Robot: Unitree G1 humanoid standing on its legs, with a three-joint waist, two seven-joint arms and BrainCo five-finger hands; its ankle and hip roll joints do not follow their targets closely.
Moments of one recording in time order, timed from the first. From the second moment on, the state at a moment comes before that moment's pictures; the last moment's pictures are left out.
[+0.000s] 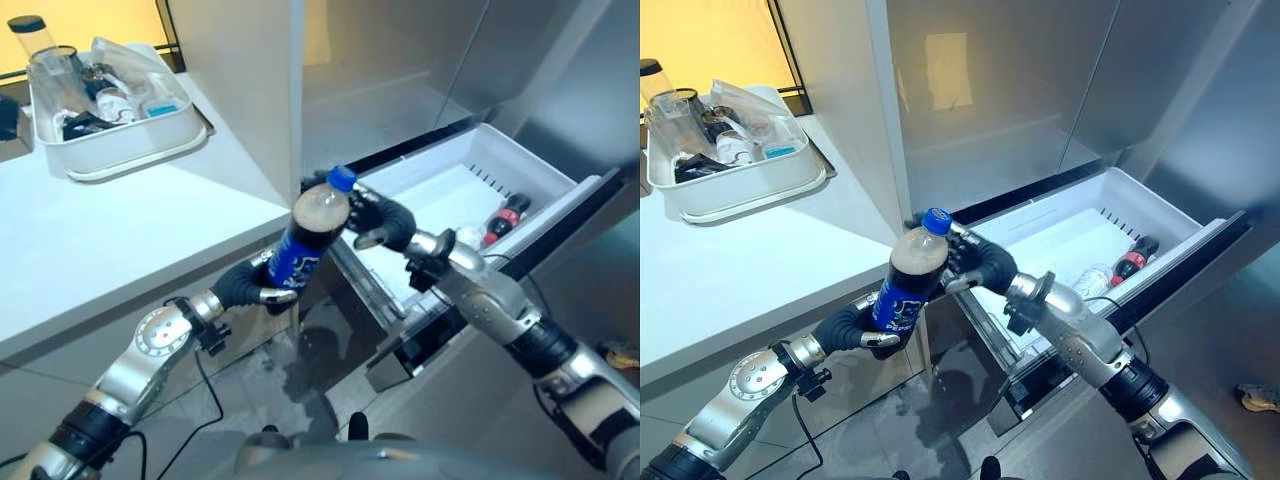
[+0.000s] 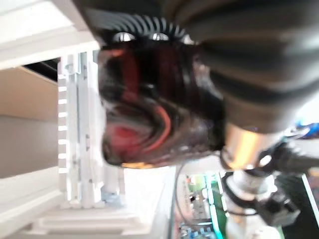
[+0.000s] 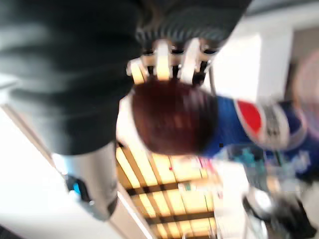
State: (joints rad) left arm 0.01 0.79 -0.34 -0.09 -0.43 -0.23 -0.40; right arm -0.47 -0.60 0.59 -0.11 1.00 -0.03 0.43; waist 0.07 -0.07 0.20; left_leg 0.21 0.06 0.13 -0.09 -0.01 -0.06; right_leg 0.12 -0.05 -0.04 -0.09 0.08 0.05
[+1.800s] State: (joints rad) left arm 0.05 0.76 -0.33 -0.10 -0.42 -0.28 -0.39; right arm -0.47 -0.48 0.66 -0.09 1.01 0.00 0.38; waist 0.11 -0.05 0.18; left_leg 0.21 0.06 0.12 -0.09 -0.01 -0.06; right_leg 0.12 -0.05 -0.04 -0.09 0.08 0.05
